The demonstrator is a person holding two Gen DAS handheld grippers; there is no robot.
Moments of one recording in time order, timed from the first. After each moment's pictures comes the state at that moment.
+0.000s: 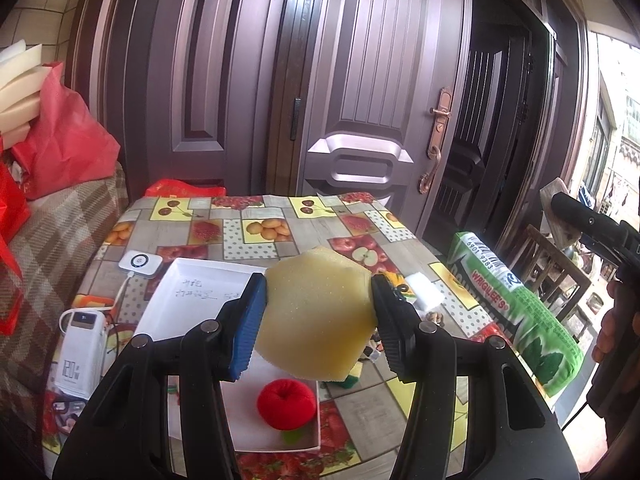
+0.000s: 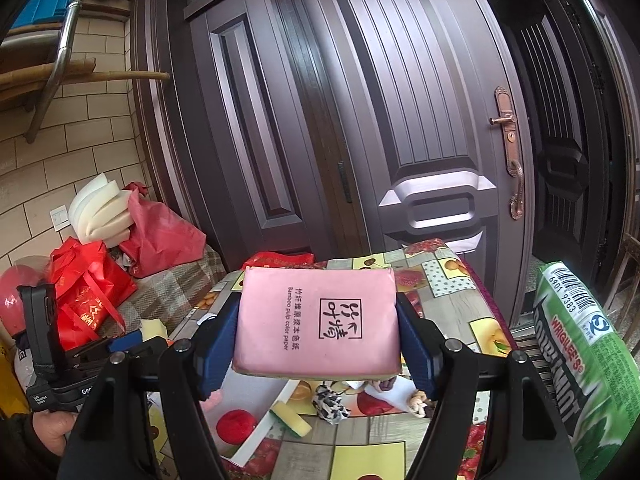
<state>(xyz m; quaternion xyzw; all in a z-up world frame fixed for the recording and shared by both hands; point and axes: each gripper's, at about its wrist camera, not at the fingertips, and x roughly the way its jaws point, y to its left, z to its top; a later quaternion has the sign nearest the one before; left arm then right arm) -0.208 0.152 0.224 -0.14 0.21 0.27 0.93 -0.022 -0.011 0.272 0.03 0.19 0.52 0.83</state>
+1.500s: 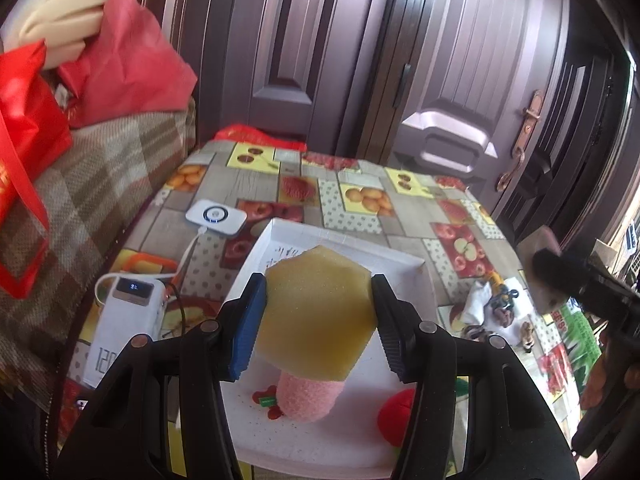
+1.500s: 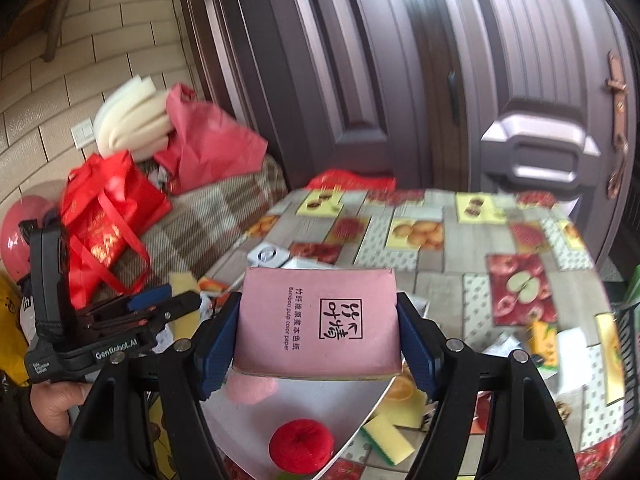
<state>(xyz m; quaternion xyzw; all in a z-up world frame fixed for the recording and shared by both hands) -0.236 0.289 0.158 -0.22 0.26 0.36 0.87 -0.062 0.181 0.207 -0.08 0.28 0.62 0.73</state>
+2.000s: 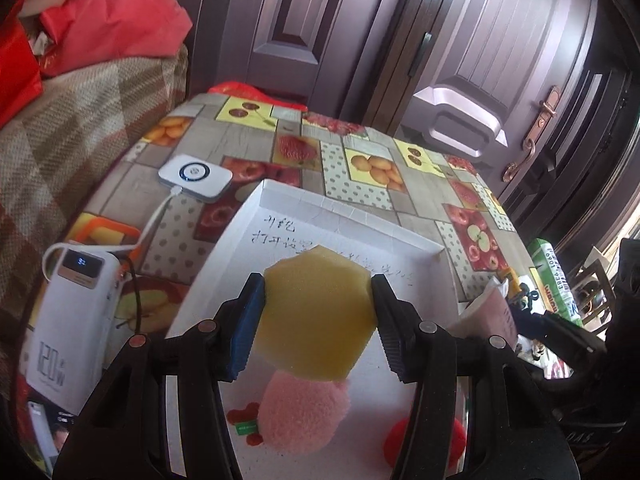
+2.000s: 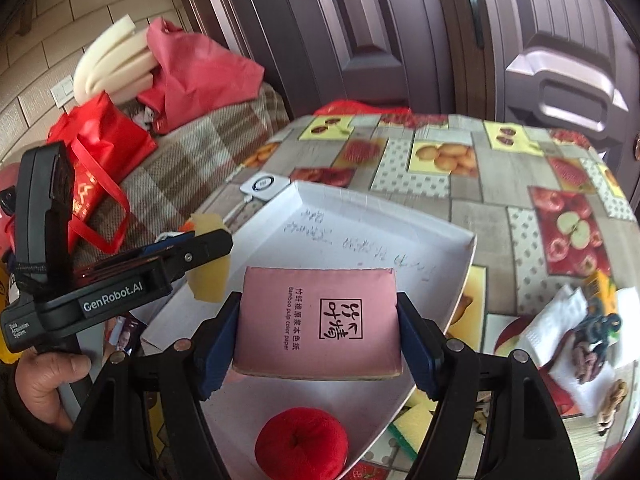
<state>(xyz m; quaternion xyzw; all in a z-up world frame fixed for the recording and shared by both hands) -0.202 0.329 0.104 -0.28 0.29 0.34 0.85 -0.066 0.236 0.134 -0.13 0.36 0.61 0.69</state>
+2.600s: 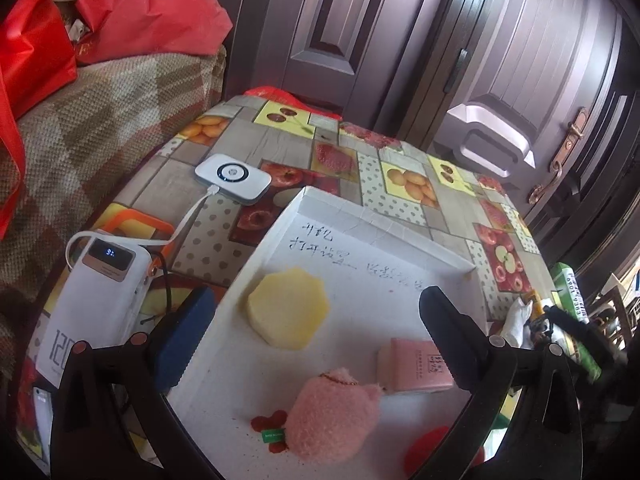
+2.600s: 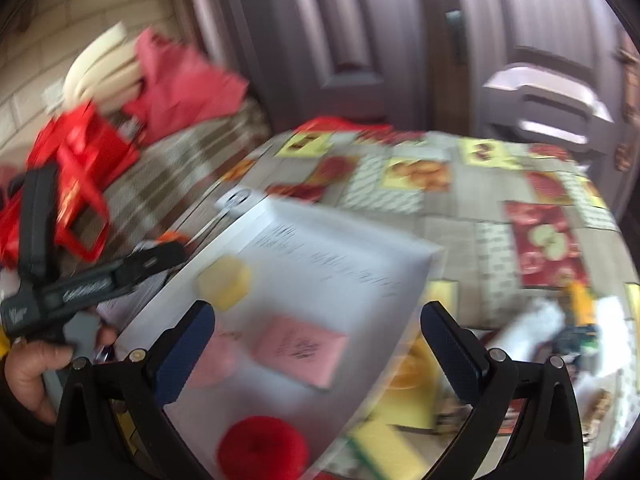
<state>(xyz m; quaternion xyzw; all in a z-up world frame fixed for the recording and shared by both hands) -0.219 0.336 0.104 -0.28 0.27 0.39 0.84 -0.039 0.217 0.140 -0.11 0.33 0.58 0.74</state>
